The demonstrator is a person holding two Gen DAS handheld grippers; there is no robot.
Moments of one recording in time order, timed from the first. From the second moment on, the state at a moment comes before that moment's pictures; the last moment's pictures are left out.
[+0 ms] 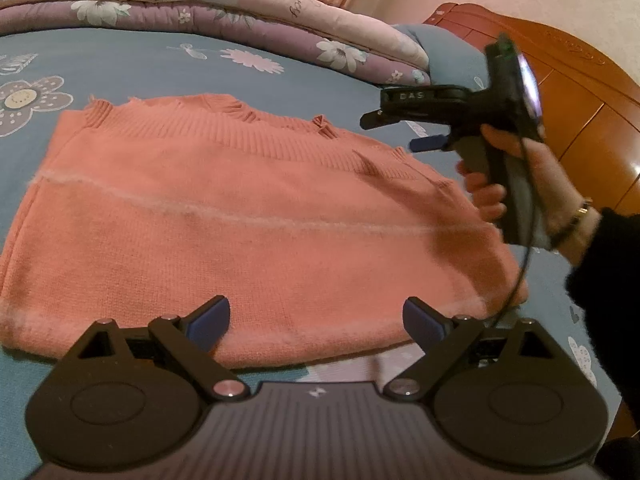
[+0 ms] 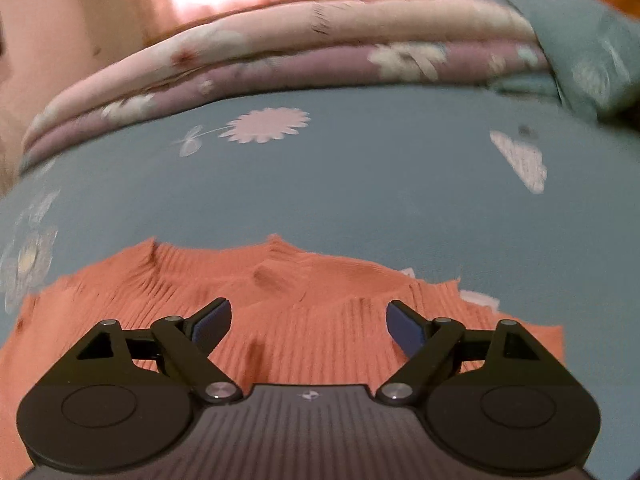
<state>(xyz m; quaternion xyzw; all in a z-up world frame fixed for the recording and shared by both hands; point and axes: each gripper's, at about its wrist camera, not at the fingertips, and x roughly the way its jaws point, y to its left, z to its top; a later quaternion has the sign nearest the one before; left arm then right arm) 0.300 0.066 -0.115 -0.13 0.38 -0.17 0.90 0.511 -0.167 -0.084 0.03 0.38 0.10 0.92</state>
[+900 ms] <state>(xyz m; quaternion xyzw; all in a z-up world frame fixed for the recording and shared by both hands) 0.291 0.099 -0.091 -0.17 0.35 -0.16 0.91 0.324 -0.205 -0.114 -0.02 0.44 0.07 0.89</state>
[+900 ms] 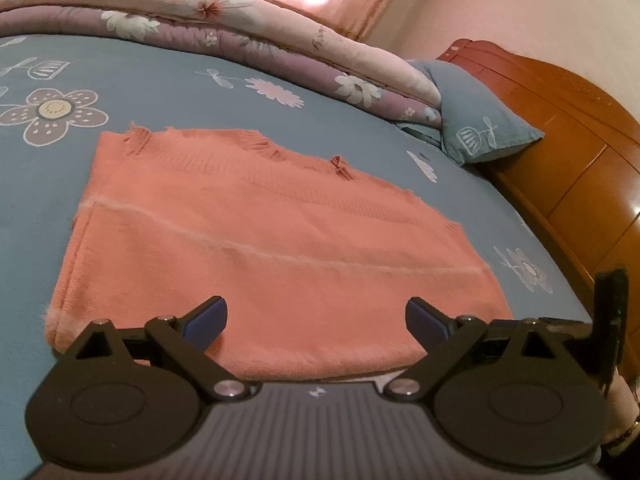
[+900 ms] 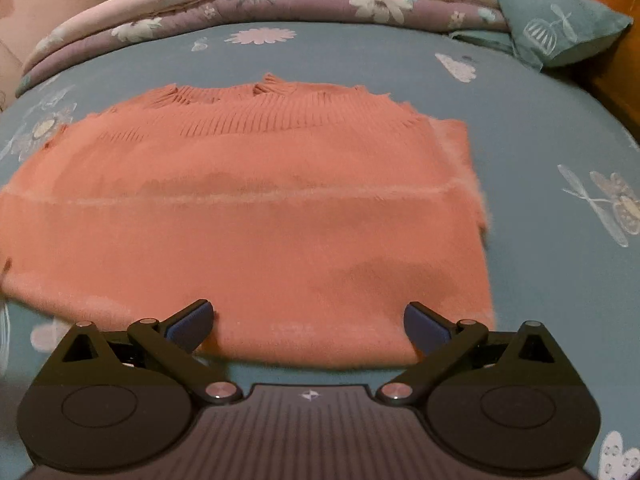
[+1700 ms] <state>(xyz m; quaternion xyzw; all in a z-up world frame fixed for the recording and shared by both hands) 0.286 0.175 -0.122 -0.27 0.36 -0.12 0.89 0.184 -0.229 -0.056 0.12 0.39 0.01 0.91</state>
